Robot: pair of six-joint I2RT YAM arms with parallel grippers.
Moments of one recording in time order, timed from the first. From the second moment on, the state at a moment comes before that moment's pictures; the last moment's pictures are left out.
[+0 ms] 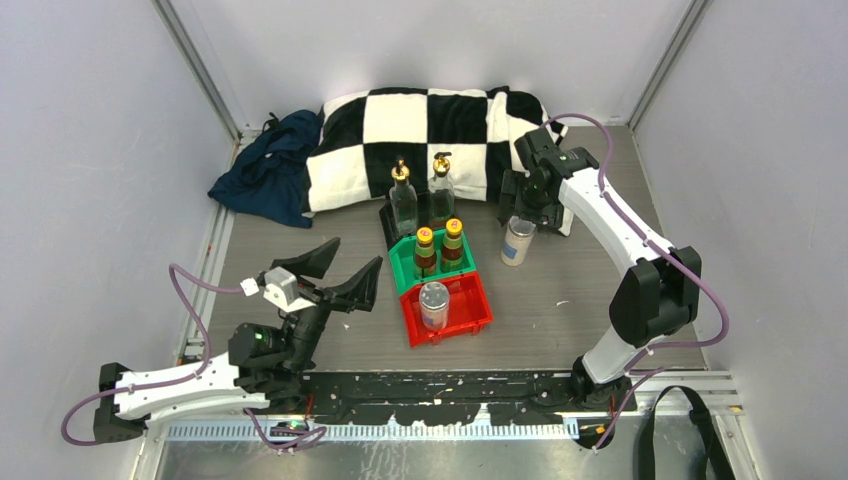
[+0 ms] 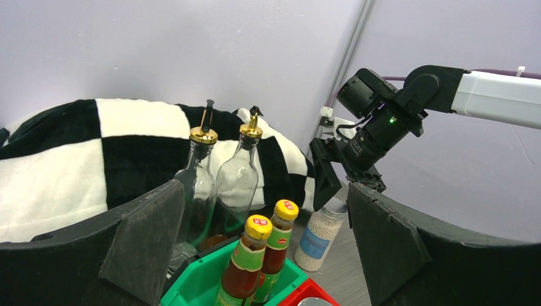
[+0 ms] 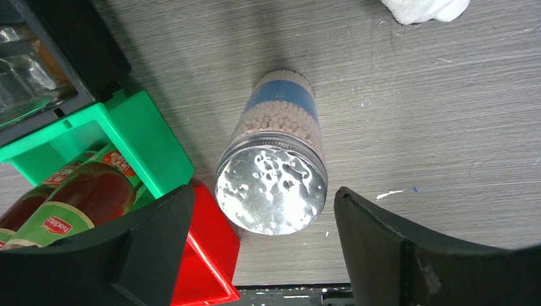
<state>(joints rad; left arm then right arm) -1.32 0.40 0.30 0.73 -0.76 0.15 0.34 1.64 1.50 -1.04 0.11 0.50</state>
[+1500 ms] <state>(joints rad) -1.32 0.36 0.28 0.73 -0.77 0.15 0.34 1.63 1.50 -1.05 0.14 0.49</state>
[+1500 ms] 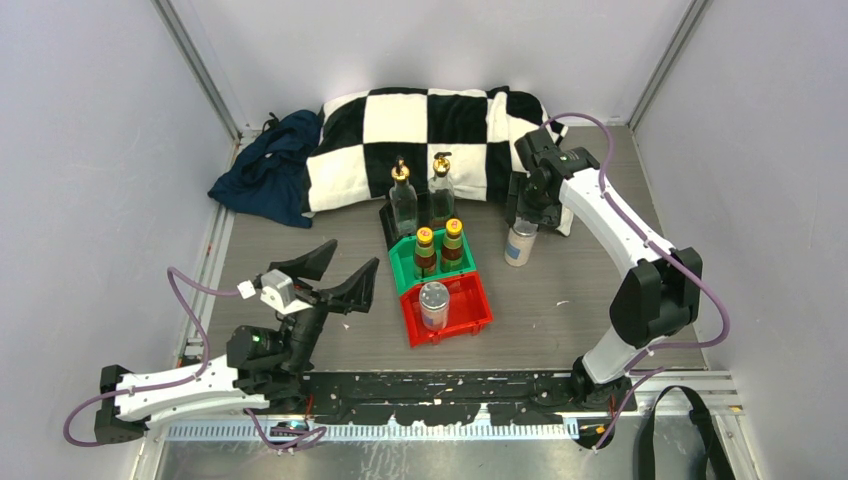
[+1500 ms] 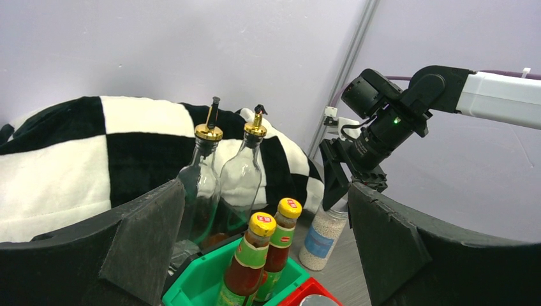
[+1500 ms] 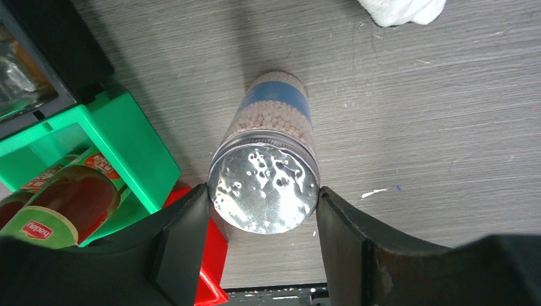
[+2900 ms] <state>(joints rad) -1.32 0.46 0.31 0.71 -0.81 0.16 0.42 1.26 1.53 -1.28 0.17 0.47</state>
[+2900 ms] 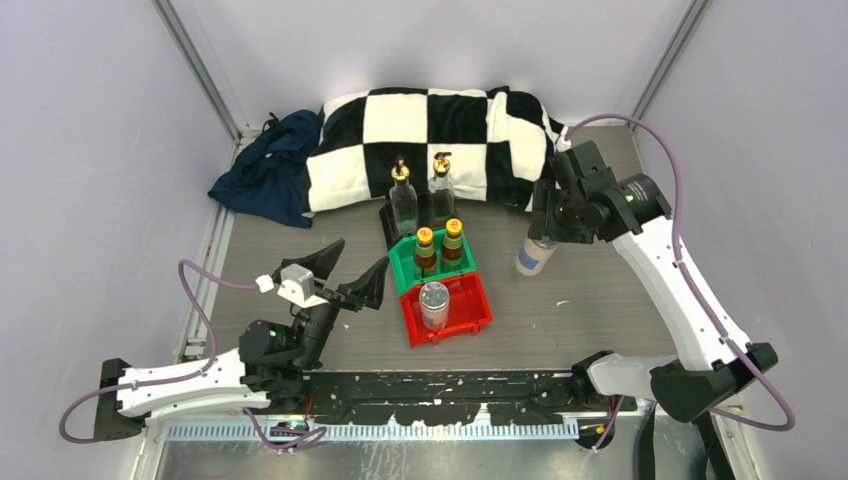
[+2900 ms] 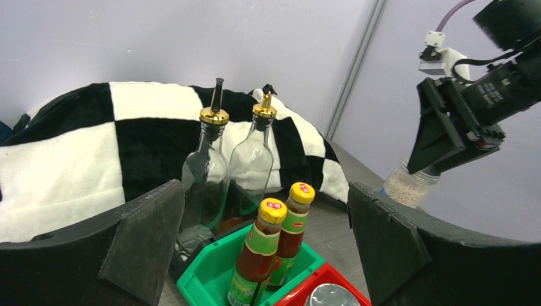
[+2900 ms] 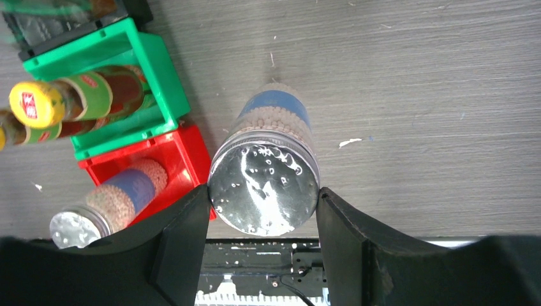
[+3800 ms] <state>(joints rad) -1.32 0.50 0.33 0.70 -0.85 0.15 0.70 1.17 1.57 -1.39 0.24 0.55</state>
